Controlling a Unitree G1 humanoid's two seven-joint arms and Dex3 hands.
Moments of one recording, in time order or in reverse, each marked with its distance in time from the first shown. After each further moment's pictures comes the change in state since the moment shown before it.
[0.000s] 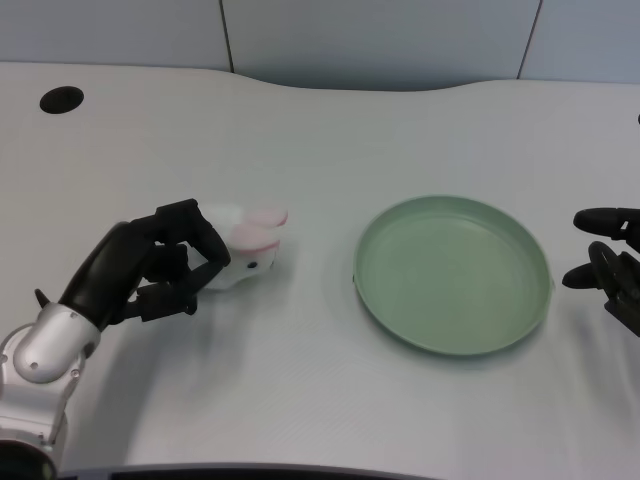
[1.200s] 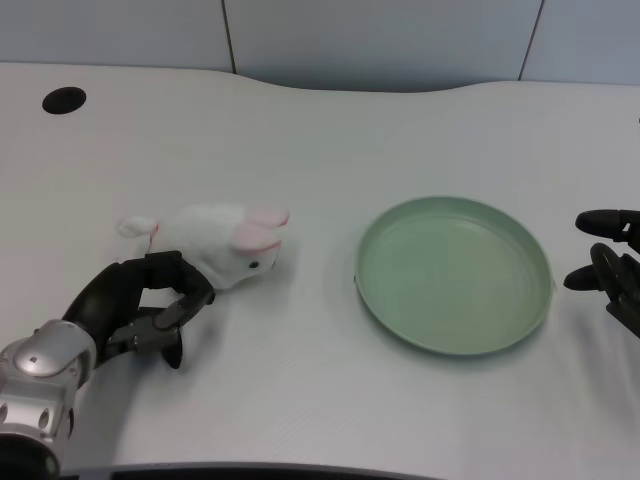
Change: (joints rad) left arm -0.030 -0.008 0.000 0.068 -0.099 0.437 -0.101; right arm -0.001 0.000 -0.005 0.016 0.004 -0.008 0.004
